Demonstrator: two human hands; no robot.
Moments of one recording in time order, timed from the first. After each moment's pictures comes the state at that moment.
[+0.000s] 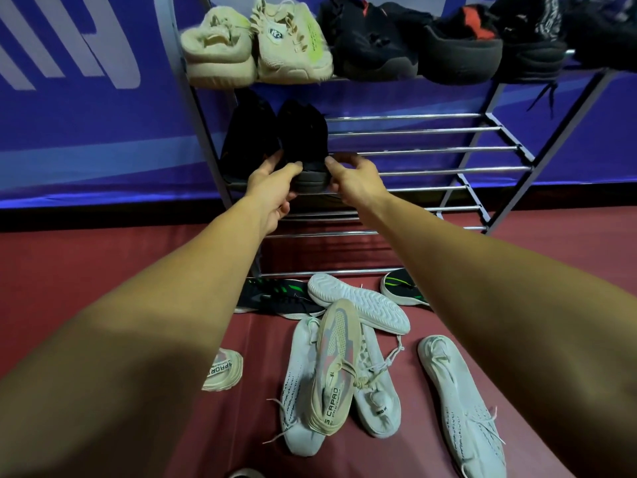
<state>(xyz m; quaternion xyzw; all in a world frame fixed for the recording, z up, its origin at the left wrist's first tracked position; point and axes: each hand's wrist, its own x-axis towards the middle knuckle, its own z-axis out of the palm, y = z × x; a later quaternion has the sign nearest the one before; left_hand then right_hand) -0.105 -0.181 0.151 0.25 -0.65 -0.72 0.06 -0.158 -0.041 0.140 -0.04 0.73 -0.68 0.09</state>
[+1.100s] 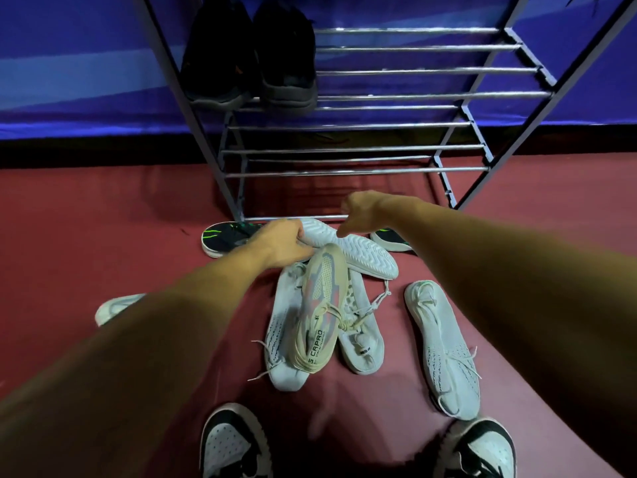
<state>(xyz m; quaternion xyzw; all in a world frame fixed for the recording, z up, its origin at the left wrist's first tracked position) -0.038 -0.160 -0.004 0.04 -0.96 -0.20 -0.17 -0.117 0.012 0.053 -0.21 0.93 -0.04 0.30</state>
